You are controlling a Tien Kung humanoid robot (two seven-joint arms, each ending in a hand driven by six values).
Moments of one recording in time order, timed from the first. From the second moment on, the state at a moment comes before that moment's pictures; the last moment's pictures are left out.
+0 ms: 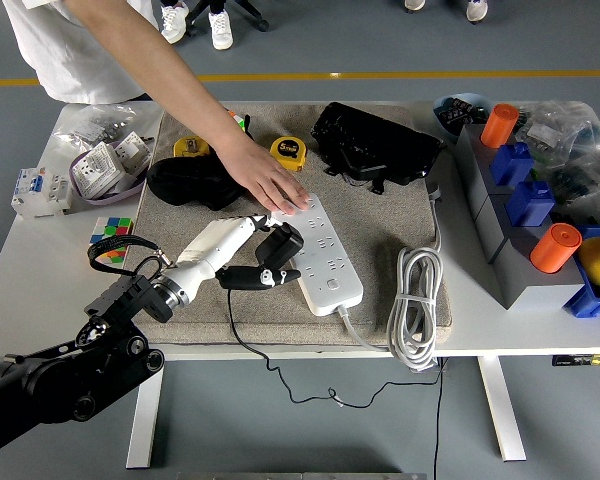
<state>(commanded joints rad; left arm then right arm) -0.51 0.24 -0.57 -1.06 1.68 0.37 -0.15 -0.04 -0.28 0.93 0.35 -0.49 -0.10 0.04</state>
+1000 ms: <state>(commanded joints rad) -0.59 0.19 -0.53 -1.04 1.68 0.34 -0.13 -0.04 -0.28 0.93 0.35 -0.49 -0.10 0.05</state>
